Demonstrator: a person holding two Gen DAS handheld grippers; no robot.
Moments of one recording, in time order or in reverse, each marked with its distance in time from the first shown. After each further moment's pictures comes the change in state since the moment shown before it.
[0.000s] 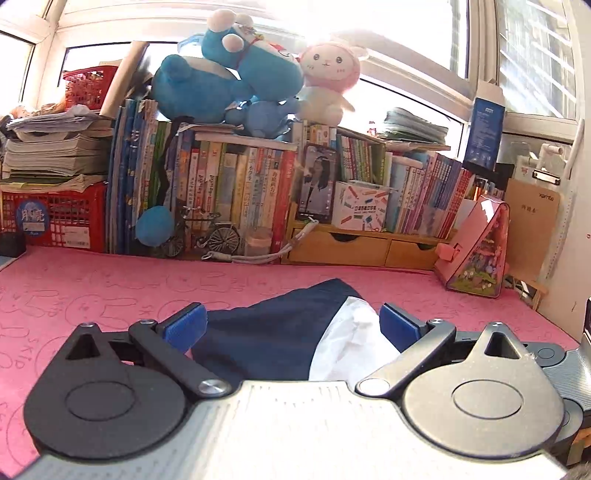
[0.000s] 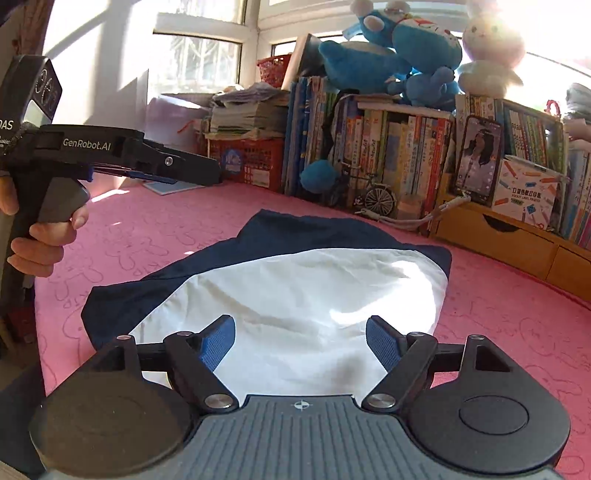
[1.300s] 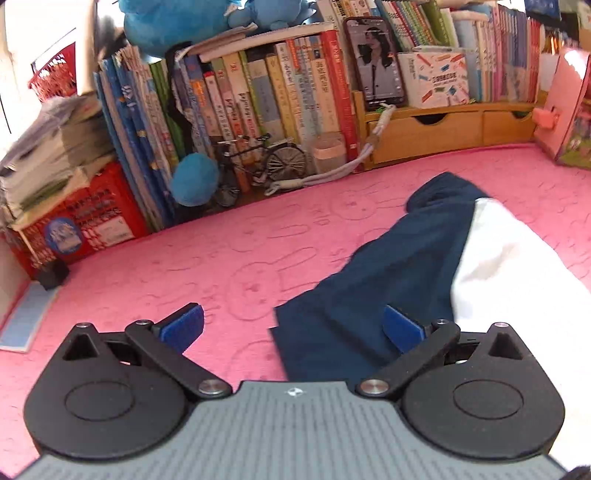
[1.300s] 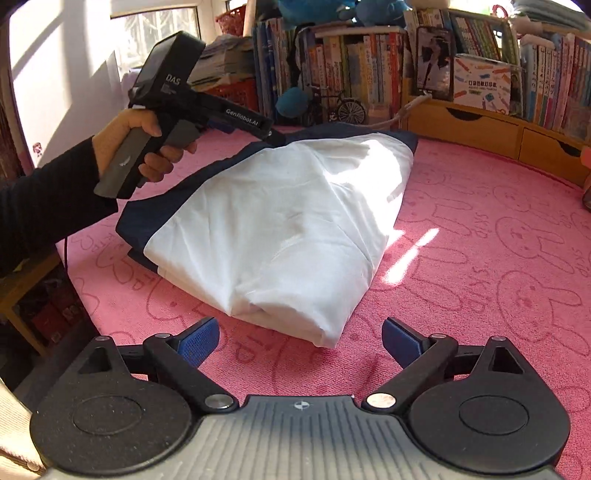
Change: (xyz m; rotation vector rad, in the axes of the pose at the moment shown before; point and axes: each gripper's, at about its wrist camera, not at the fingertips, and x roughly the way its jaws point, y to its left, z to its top) left arm 0.095 0.030 -0.012 0.315 0.307 0.446; right arm -0.056 -0.021 -0.055 0.218 0.183 0.010
